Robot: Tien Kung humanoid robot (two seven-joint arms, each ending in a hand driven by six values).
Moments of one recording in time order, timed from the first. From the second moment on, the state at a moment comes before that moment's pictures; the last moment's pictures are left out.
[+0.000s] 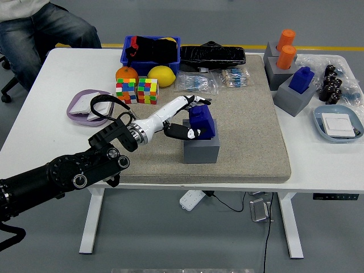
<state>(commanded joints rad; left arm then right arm) -0.87 0.17 -0.29 -0.99 1.07 0.25 -0.17 -0.02 -0.43 1.19 0.37 -1.25 0.19 -0.18</state>
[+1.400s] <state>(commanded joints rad) -0.94 0.22 -0.30 -1.07 1.29 0.14 0.01 -0.02 -0.43 1.20 0.37 -1.25 0.19 -0.18</state>
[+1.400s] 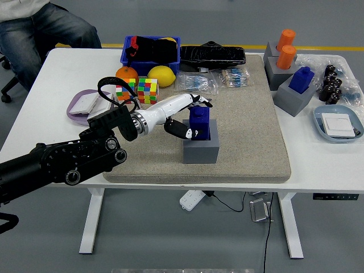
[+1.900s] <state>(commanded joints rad) -0.95 0.23 -0.30 -1.08 1.31 0.11 0.04 -0.01 -0.43 1.20 0.37 -1.25 0.19 -0.17</state>
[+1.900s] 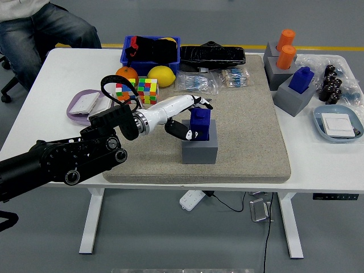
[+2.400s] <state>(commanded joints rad) -0.95 0.22 -0.30 -1.10 1.31 0.10 0.06 -0.02 -0.43 1.19 0.37 -1.25 0.18 -0.17</state>
